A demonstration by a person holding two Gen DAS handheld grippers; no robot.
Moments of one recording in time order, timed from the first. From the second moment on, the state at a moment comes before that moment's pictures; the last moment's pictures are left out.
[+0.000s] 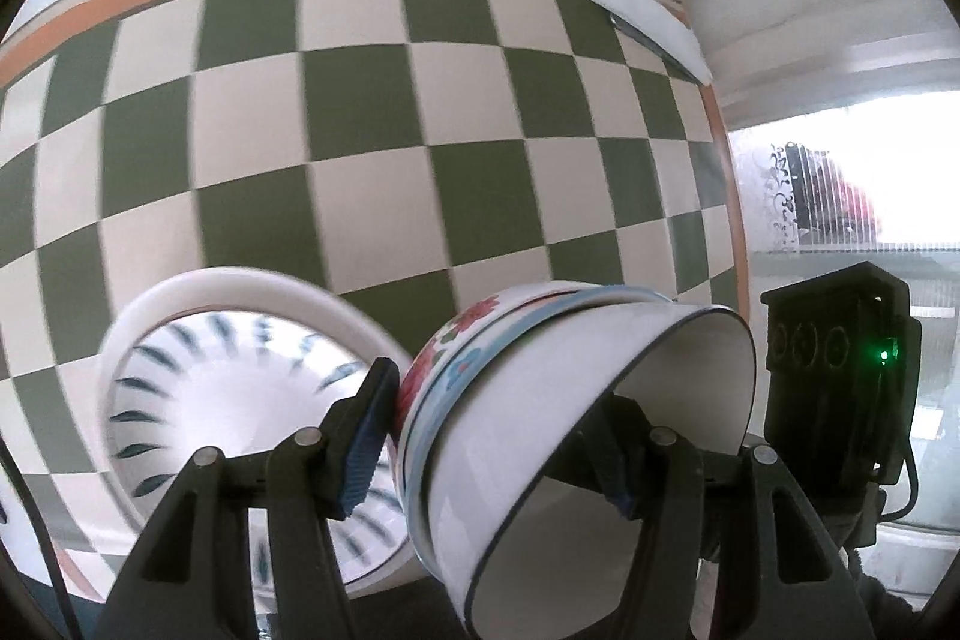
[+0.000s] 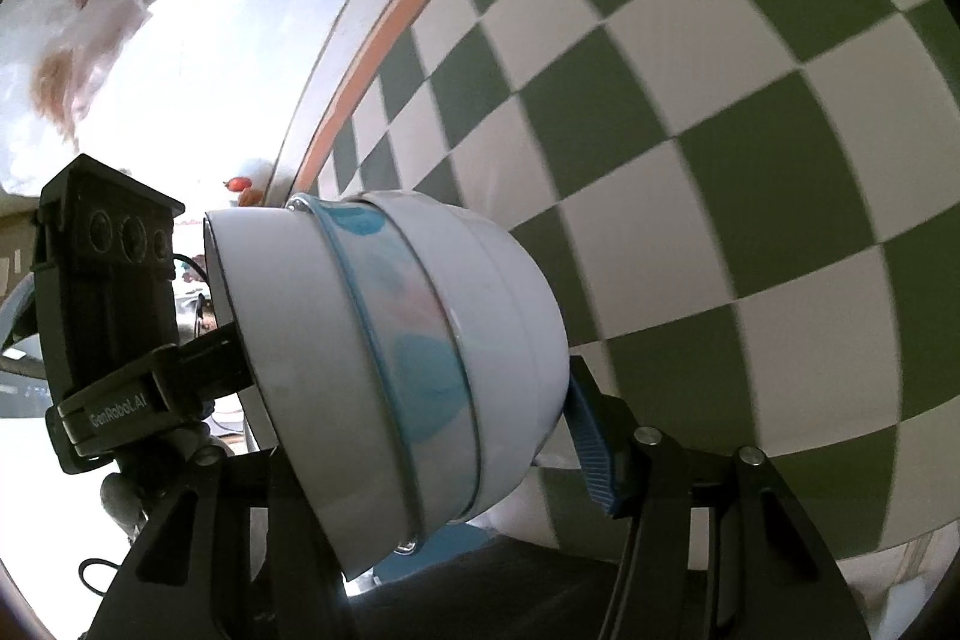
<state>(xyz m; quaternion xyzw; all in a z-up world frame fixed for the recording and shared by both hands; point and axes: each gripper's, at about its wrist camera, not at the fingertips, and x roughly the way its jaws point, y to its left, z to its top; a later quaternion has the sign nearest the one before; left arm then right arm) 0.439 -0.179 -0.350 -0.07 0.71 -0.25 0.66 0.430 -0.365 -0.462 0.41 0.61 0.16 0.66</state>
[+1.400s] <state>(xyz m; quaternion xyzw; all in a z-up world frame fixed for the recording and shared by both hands) 0.432 -0.048 -0.399 -0.14 0.73 -0.18 0.64 0.429 -0.244 -0.498 0.35 0.67 0.19 0.63</state>
